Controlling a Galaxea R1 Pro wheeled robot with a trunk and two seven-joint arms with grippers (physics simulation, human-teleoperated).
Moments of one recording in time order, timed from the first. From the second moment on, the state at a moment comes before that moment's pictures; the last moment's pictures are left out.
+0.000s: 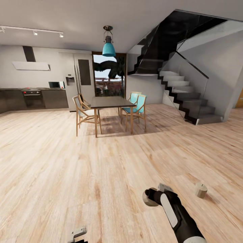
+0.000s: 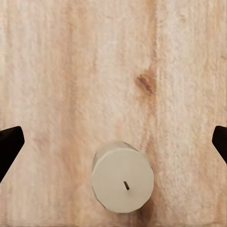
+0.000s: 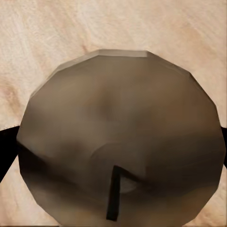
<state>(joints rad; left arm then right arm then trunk) -0.13 -0.03 -0.03 -0.86 0.31 0.45 0.21 -0.43 0.08 -0.03 -0.97 -0.40 0.65 -0.26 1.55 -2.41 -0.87</state>
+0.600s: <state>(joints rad) -0.18 -0.03 -0.04 -0.62 0.31 0.34 0.19 -0.43 0.10 -0.03 -0.98 -0.41 0.66 -0.29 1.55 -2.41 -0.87</state>
